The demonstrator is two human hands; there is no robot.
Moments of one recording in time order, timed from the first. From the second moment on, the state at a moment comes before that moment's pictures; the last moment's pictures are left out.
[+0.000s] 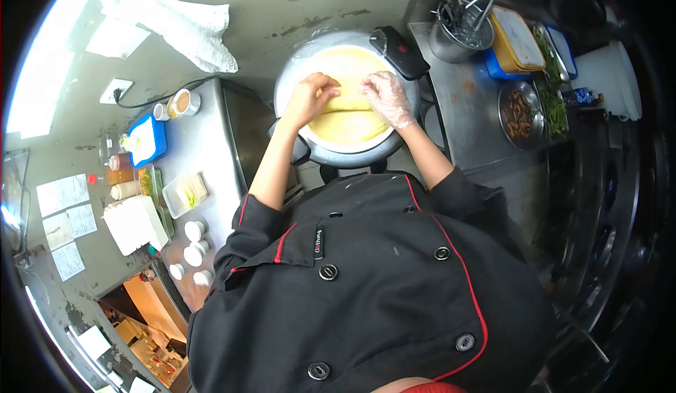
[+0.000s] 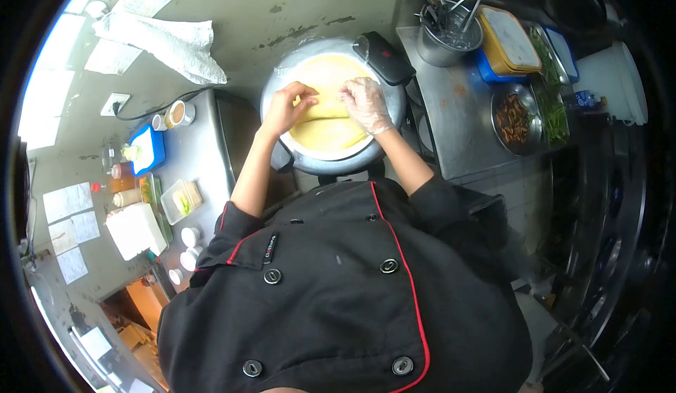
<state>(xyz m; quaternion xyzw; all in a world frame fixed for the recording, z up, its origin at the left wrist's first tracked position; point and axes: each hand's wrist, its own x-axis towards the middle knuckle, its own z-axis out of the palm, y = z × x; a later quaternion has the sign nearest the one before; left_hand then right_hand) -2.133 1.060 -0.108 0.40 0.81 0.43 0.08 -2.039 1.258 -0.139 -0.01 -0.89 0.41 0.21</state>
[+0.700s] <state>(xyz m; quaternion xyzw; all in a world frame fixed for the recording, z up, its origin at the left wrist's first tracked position) -2.084 1.081 -0.135 0.52 0.83 0.20 -0.03 -2.078 1.283 -0.131 -0.14 -0.92 0.36 0.03</state>
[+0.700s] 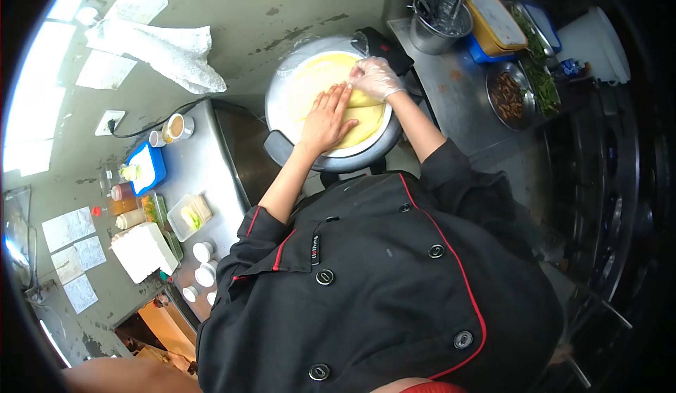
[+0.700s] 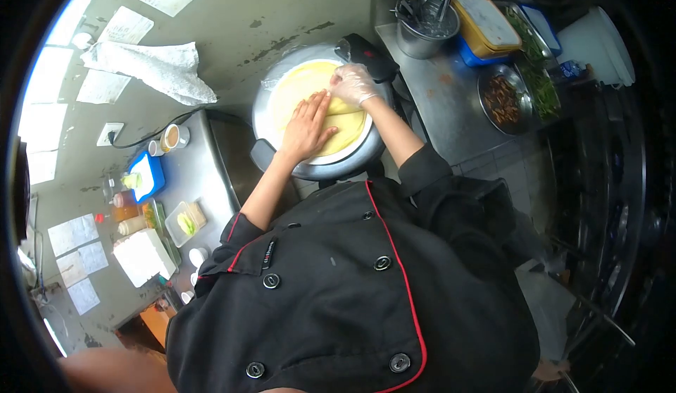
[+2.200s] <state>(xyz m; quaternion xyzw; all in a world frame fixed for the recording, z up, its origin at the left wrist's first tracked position) -2.081 1.091 -0.126 0.50 0.85 0.17 -0.01 -2.029 1.296 -0.140 -0.01 -0.92 0.31 0.22</state>
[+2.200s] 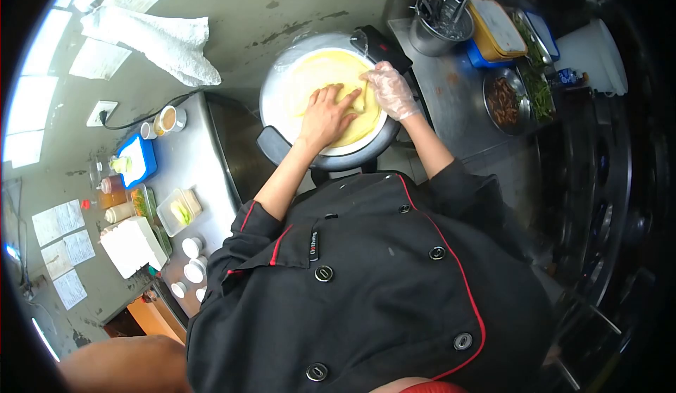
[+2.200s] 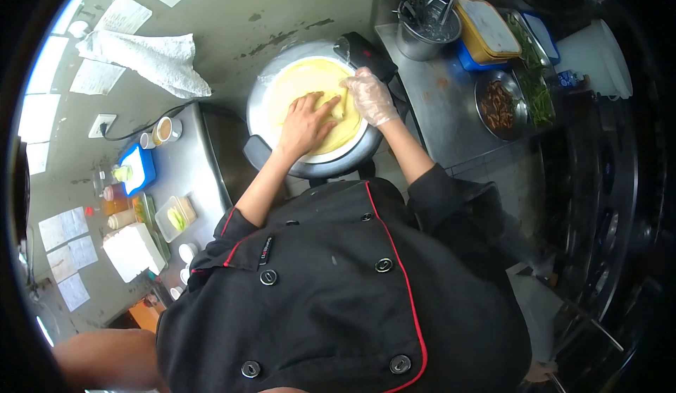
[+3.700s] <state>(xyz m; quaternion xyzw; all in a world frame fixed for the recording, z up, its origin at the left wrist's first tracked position) -2.076 1.099 -0.132 0.42 0.87 0.27 -0.03 -2.006 1.251 -0.168 -0.14 -0.84 0.46 0.25</state>
